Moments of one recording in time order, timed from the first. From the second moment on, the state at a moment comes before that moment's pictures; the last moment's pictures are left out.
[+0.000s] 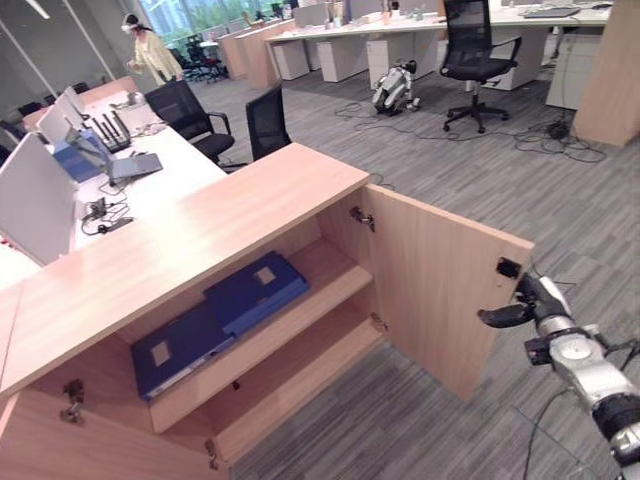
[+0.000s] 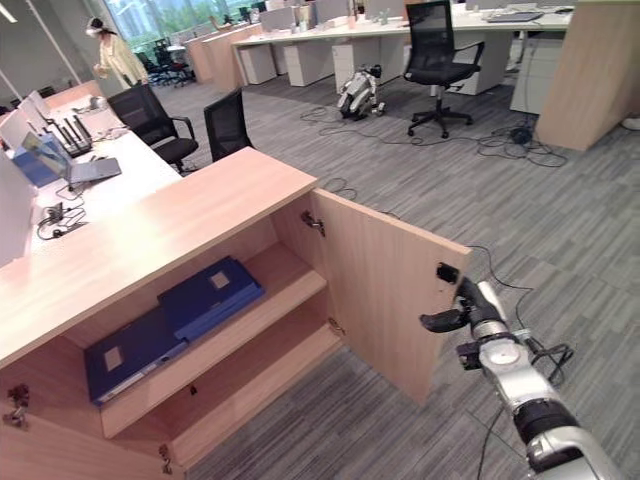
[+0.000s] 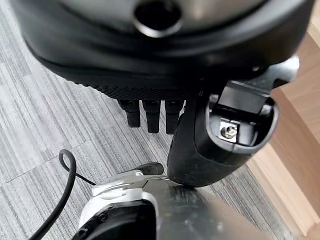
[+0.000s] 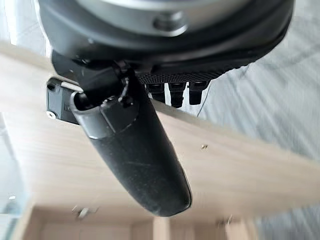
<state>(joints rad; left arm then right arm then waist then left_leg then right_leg) 0.10 0.13 -0.12 1.32 -0.23 -0.01 -0.01 -0.25 -0.72 0.36 0.53 0.42 -0.01 -0.09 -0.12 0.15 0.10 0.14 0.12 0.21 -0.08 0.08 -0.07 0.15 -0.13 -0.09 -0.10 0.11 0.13</state>
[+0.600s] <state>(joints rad) 0.03 0.18 -0.16 1.35 -0.23 -0.02 -0.01 -0.04 -0.18 0.83 0.42 0.55 -0.02 0.31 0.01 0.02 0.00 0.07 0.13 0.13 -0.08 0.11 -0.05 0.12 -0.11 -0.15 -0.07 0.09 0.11</state>
